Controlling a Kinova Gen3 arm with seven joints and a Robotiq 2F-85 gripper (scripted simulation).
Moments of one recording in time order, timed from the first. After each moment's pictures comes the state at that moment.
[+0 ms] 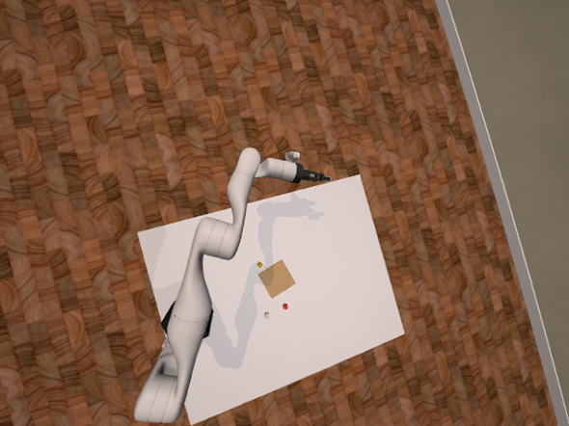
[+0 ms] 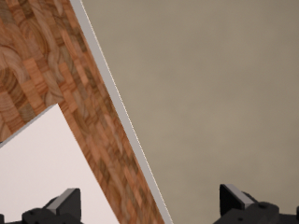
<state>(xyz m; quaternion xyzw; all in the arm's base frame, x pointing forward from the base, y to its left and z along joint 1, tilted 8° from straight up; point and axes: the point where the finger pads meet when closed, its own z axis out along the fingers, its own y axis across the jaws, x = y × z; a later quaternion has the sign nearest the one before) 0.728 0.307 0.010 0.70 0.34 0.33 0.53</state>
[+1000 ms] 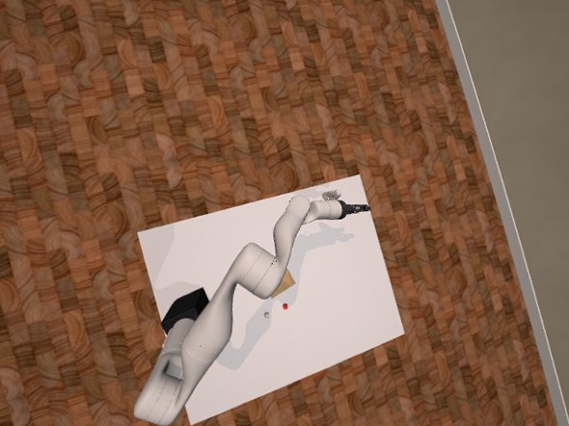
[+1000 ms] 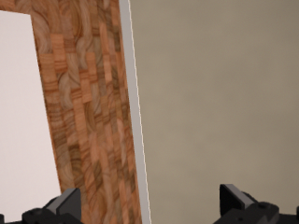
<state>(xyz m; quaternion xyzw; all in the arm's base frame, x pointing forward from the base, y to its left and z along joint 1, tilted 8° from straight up) 0.820 0.127 0.037 0.65 0.48 0.28 0.52</state>
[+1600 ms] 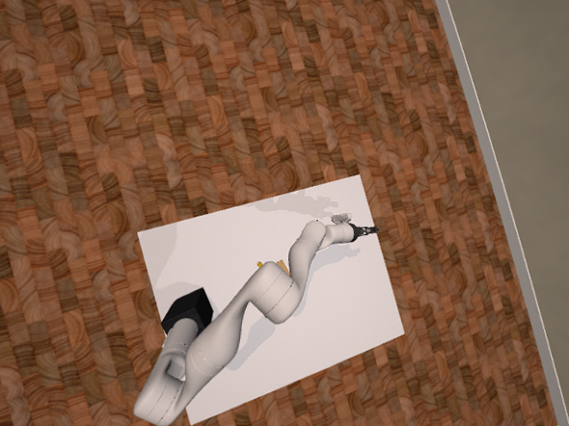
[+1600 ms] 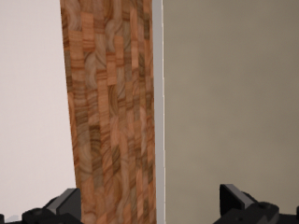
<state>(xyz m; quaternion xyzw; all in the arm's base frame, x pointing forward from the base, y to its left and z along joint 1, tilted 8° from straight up) 0.815 0.029 0.040 0.65 0.52 0.23 0.50</state>
